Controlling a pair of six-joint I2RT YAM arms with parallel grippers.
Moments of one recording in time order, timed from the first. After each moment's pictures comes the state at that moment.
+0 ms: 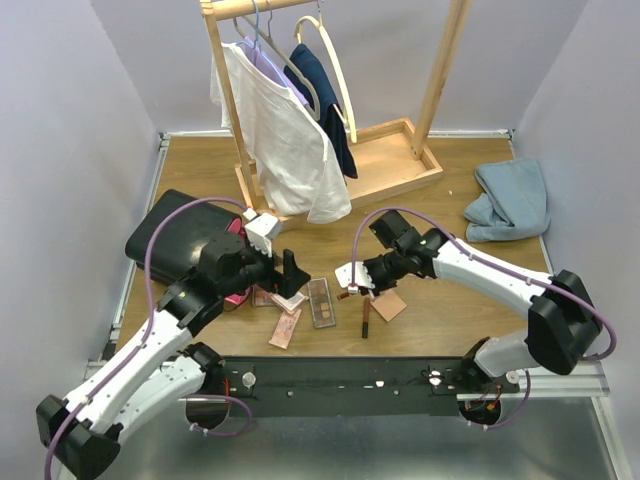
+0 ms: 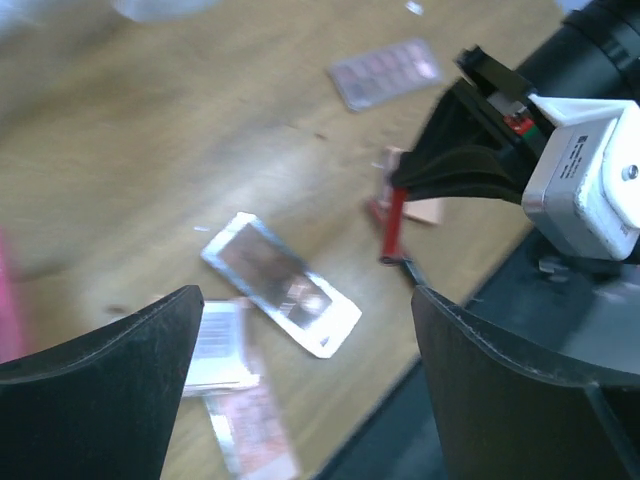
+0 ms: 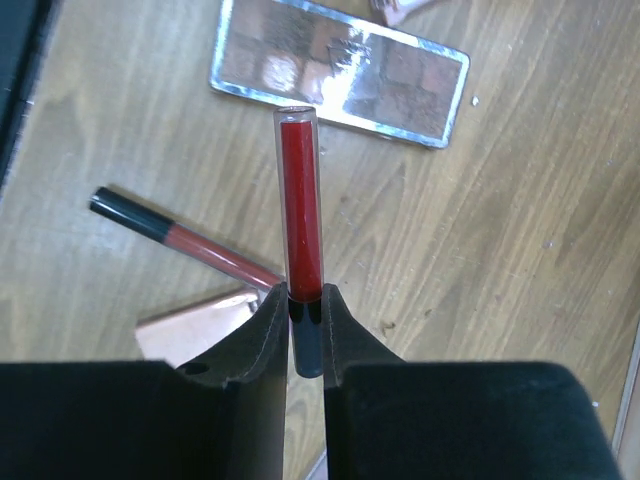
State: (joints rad) left arm -0.61 0.71 0.66 -0.36 0.24 -0.28; right arm 0.74 1.43 0.96 -0.66 -0.54 -1.21
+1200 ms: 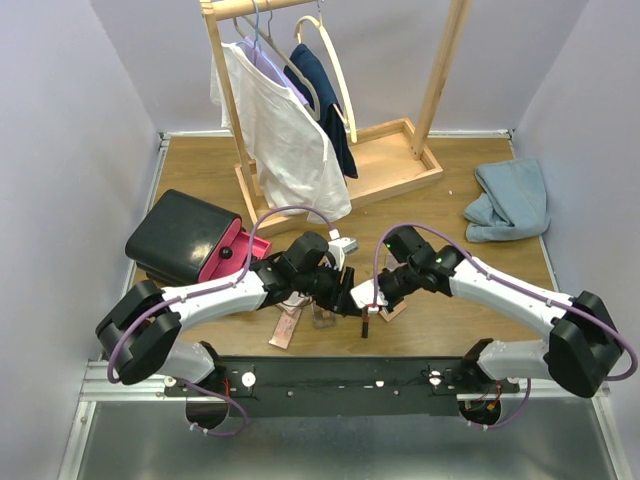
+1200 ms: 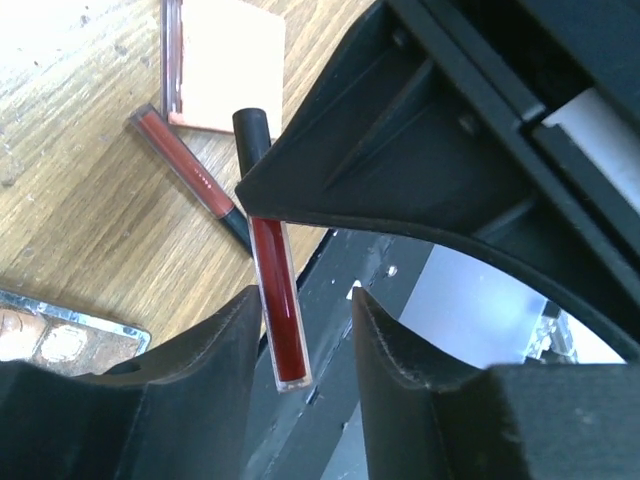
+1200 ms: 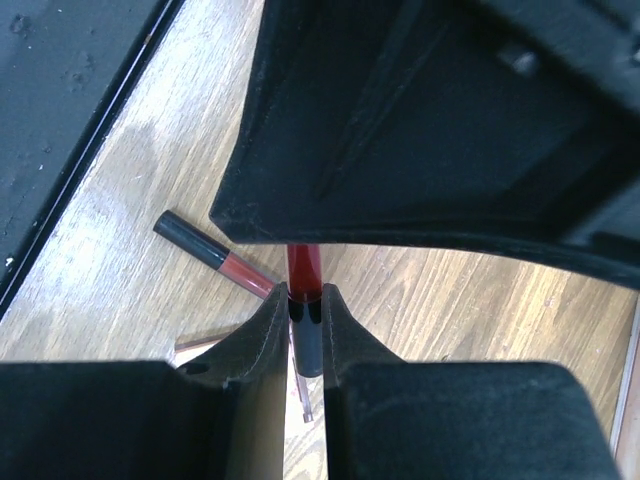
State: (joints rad) left arm -0.90 1.37 0.73 -0.03 0.53 -0.62; right arm 0.74 1.27 0.79 -0.59 -0.68 -1.31
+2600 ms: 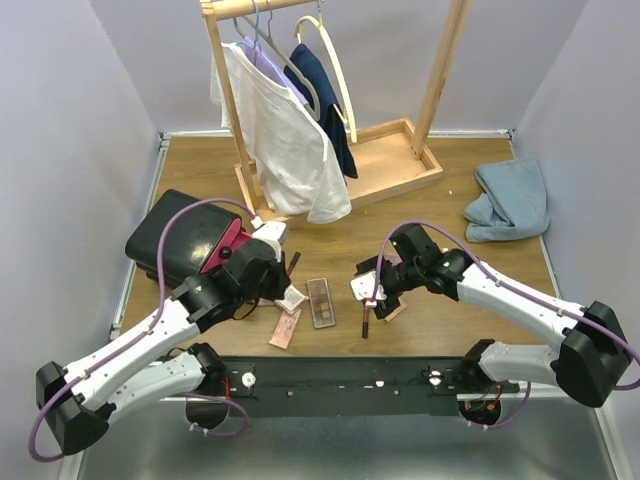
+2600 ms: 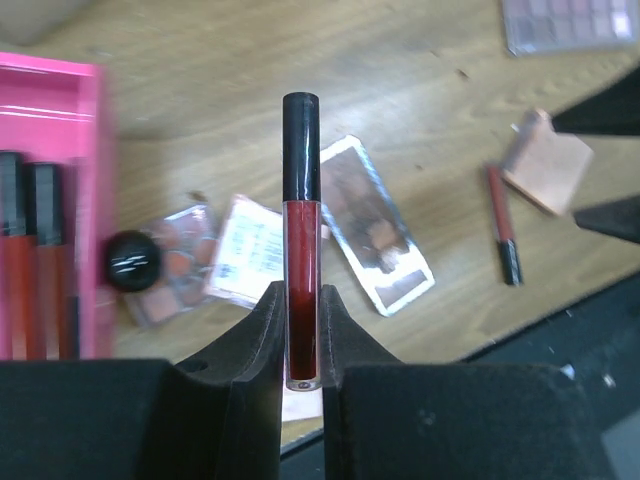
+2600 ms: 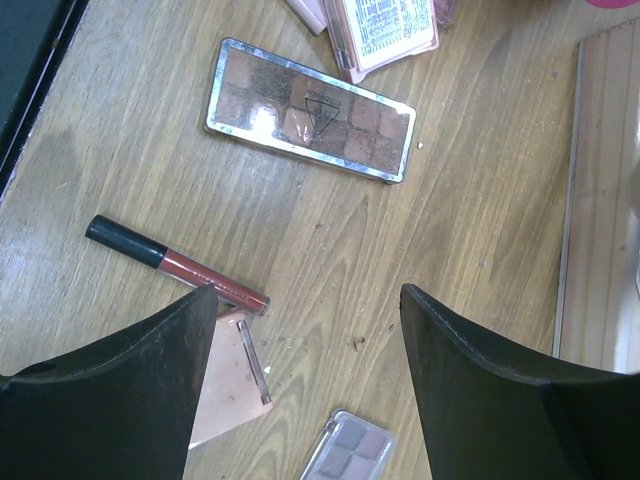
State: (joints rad) left arm -0.84 0.85 0.74 -0.59 -0.16 -0.49; right arm 0.74 1.21 0.77 -0.48 -0.61 -1.22
